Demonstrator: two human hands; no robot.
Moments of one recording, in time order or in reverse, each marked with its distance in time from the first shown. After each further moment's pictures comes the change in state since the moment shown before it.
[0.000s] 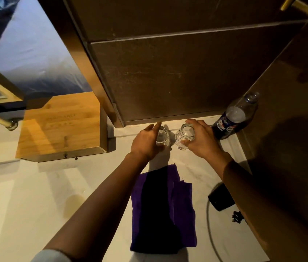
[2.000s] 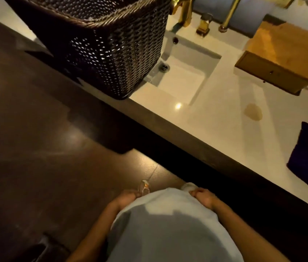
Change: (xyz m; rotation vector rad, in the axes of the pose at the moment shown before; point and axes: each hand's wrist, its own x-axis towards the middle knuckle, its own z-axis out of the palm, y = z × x) left_hand -0.680 -0.375 0.220 -1.278 -0.151 -1.061; right_hand -0.473 -0.141 0.367 -0.213 -0.993 0.259
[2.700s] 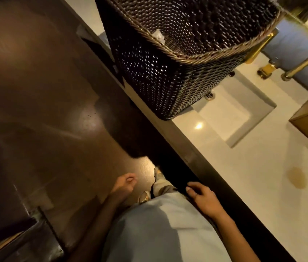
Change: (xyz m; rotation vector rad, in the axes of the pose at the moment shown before) left_hand -0.004 0.028 -0.090 -0.305 0.405 0.233; right_hand -0.031 -0.167 -0.008 -0.174 0.105 -0.453
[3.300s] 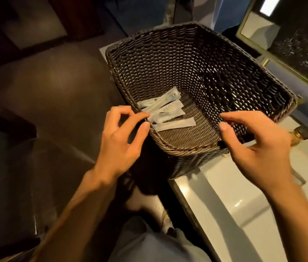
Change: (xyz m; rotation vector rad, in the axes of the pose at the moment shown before) left_hand -0.037 0.321 -0.095 0.381 0.868 1.023; right_hand 0.026 -0.301 -0.235 -0.140 0.674 -1.292
